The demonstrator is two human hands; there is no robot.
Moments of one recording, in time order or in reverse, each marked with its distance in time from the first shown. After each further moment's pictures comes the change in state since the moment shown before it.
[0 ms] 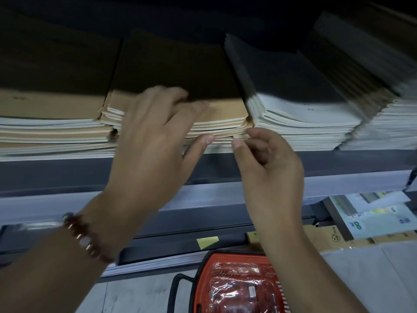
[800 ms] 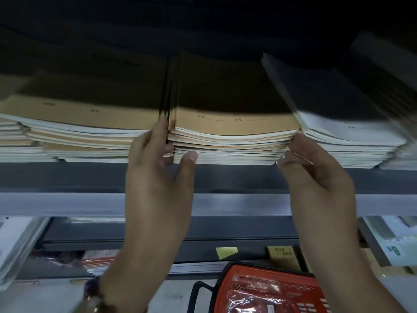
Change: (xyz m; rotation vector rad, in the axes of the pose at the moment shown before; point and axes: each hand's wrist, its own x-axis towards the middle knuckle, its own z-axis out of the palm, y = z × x) left_hand -0.041 0.004 -0.038 -0.575 0.143 -0.752; right_hand -0.013 -0.018 -0.006 0.222 -0.035 0.076
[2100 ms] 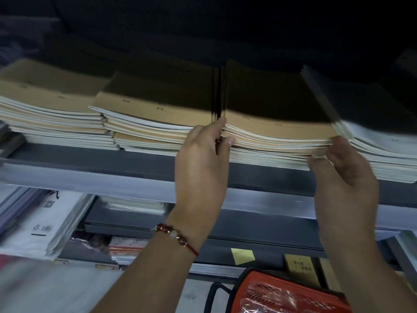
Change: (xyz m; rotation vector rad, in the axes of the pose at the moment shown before) left_hand 0.023 -0.014 -0.004 0.145 0.084 0.172; right_hand 0.001 0.011 0.026 -0.004 0.060 -0.108
